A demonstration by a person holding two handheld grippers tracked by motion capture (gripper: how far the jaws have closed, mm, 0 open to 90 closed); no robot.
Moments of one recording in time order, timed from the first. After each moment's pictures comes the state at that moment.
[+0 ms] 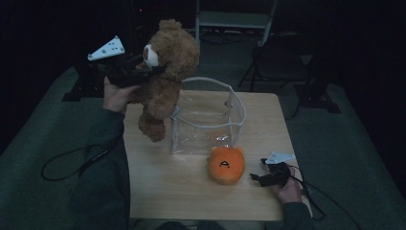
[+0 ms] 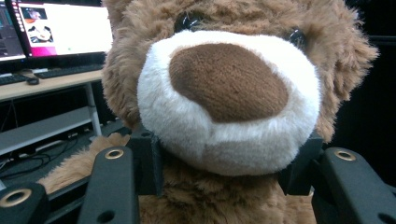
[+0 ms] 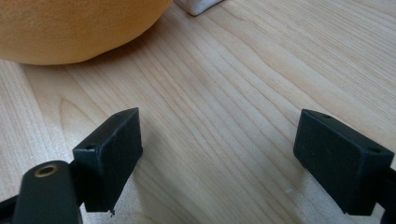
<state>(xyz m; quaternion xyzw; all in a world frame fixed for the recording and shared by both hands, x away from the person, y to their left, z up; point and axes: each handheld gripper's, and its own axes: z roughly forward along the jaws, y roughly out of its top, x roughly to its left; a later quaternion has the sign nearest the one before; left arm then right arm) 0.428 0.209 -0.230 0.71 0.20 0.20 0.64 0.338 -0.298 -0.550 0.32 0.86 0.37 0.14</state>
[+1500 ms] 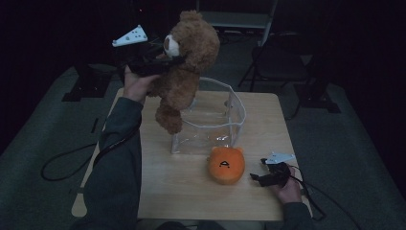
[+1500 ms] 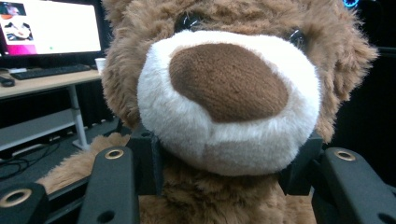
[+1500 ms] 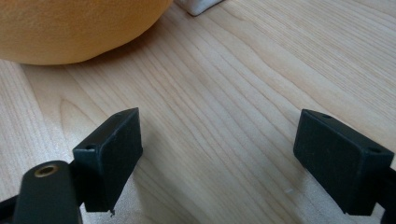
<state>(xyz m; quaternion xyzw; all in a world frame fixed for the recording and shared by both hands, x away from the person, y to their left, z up) 0.453 0.161 -0.215 0.71 0.20 0.17 0.65 0.338 -0.298 -0.550 0.32 0.86 0.37 0.14</state>
